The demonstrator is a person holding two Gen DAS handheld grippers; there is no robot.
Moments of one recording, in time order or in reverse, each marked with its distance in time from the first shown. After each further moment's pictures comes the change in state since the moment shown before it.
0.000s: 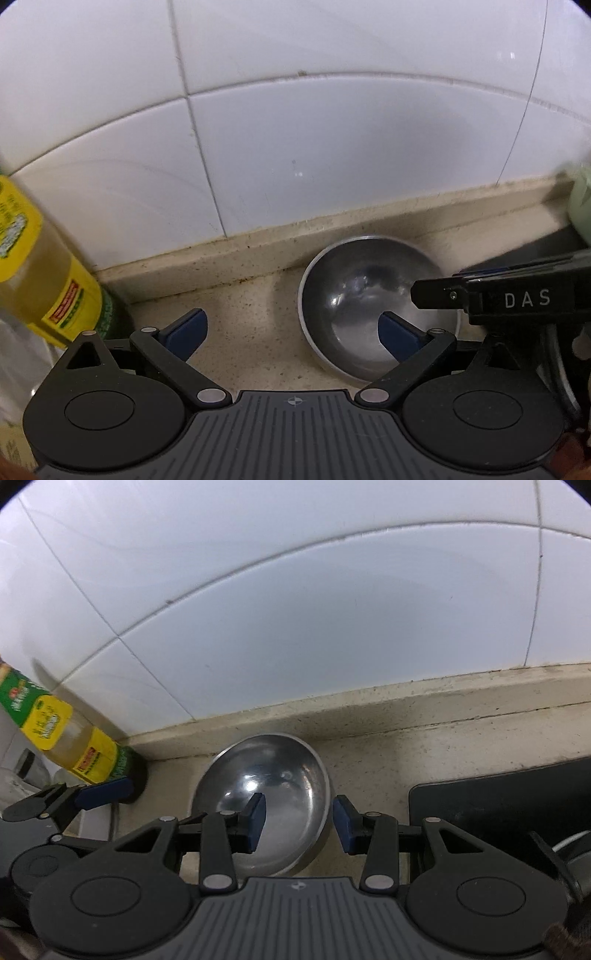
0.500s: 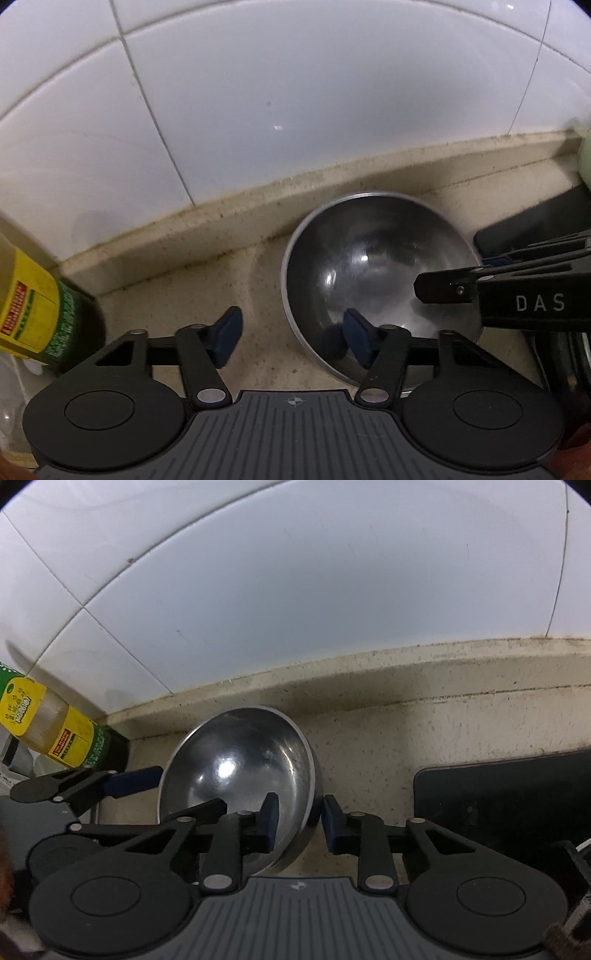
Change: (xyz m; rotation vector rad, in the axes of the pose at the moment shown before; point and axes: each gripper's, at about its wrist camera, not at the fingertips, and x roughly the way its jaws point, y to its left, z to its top) left arm 0.041 -0.006 0.000 0.052 0.124 -0.030; right arm 0.028 -0.009 -0.002 0.007 0.090 0.008
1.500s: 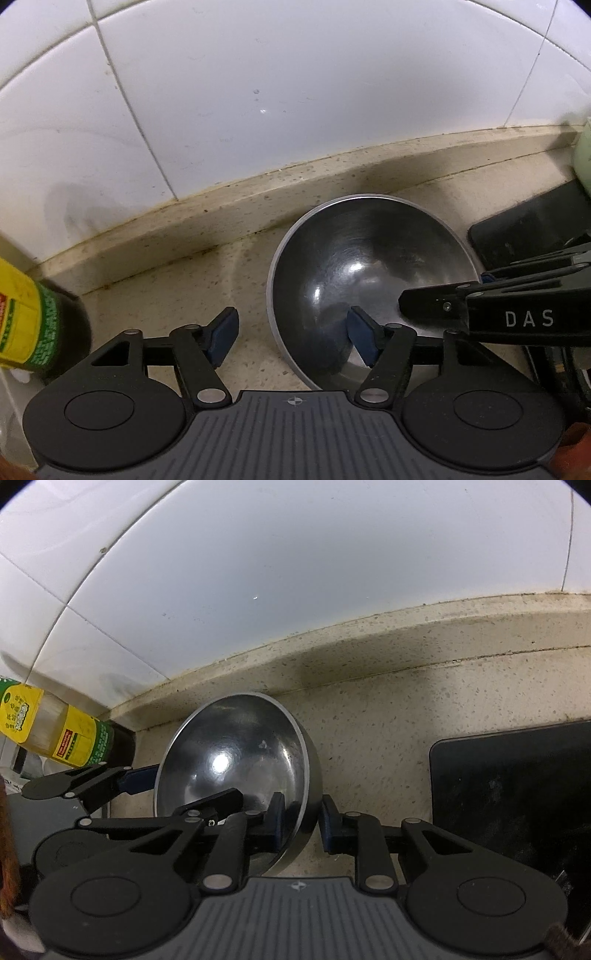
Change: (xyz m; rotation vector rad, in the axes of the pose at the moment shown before) left arm 0.009 0.007 0.012 0.003 0.065 -0.058; right arm 0.011 -0.013 0.002 0.075 0.074 0.066
